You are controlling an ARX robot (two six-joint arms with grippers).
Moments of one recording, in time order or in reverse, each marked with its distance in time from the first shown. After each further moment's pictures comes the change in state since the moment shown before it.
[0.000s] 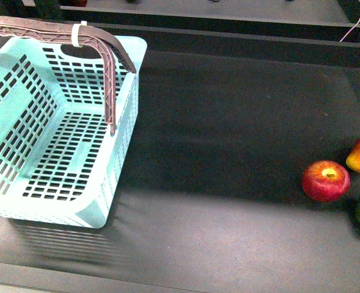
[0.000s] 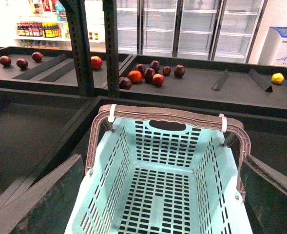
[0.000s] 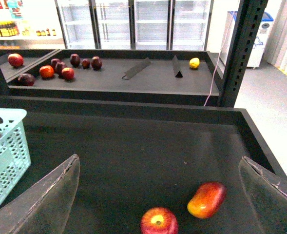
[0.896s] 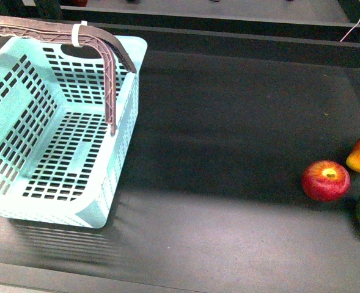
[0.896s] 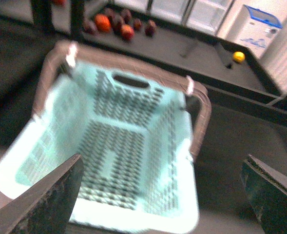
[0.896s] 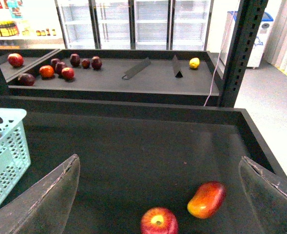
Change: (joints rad) left arm 0.049 0.236 0.088 -0.093 0.260 -0.496; right arm 0.000 0.000 0.000 0.000 0.000 0.000
